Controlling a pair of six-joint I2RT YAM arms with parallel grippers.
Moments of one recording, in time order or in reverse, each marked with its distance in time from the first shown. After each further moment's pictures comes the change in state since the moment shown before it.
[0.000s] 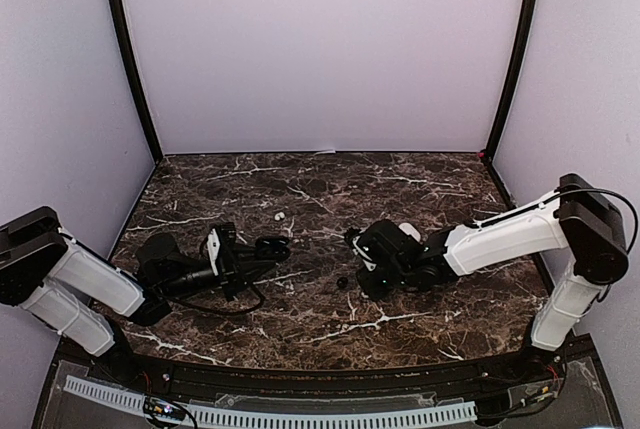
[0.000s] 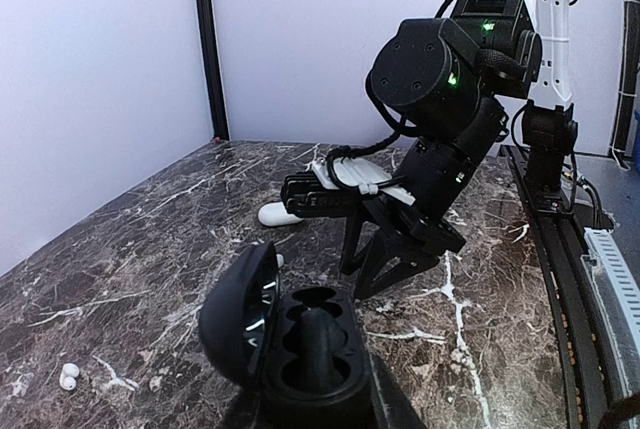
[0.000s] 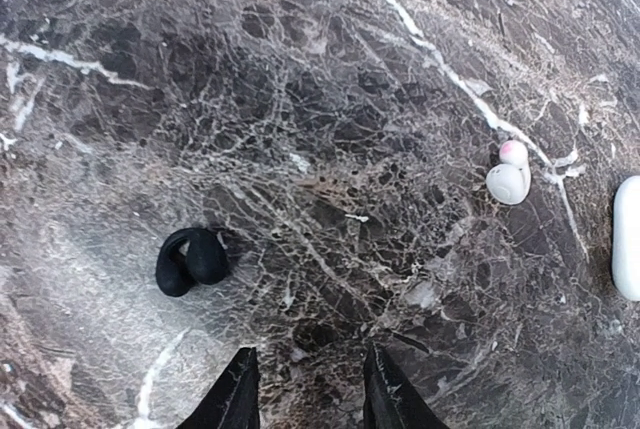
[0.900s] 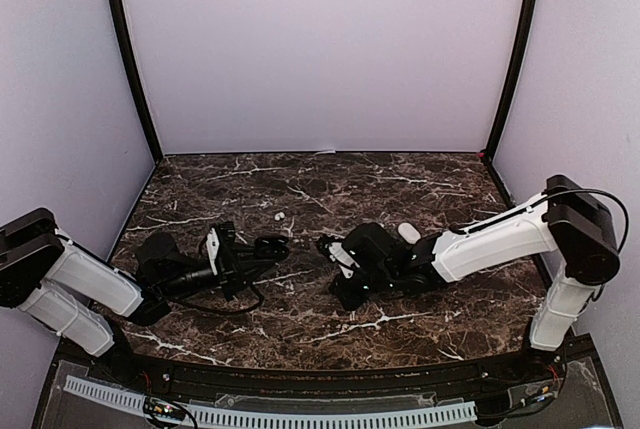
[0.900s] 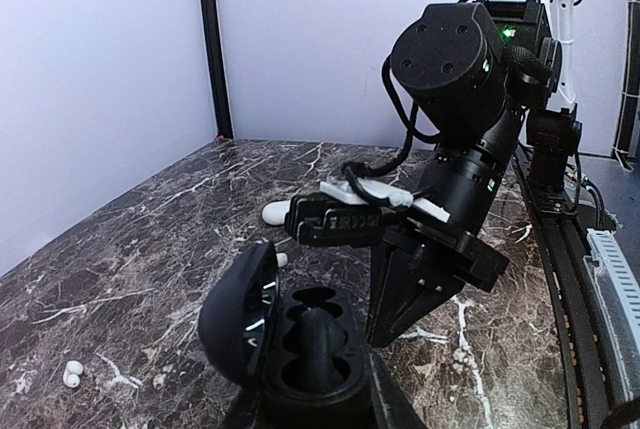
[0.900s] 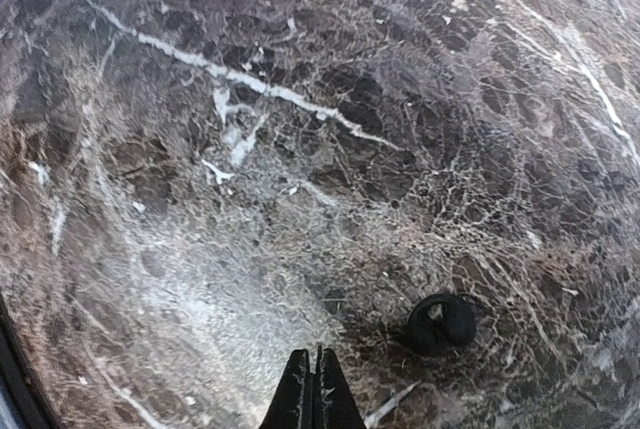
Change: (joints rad) left arm 0.000 -0.020 -0.001 -0.023 -0.011 0.000; right arm 0.069 0.042 0.041 0.145 -0.250 0.050
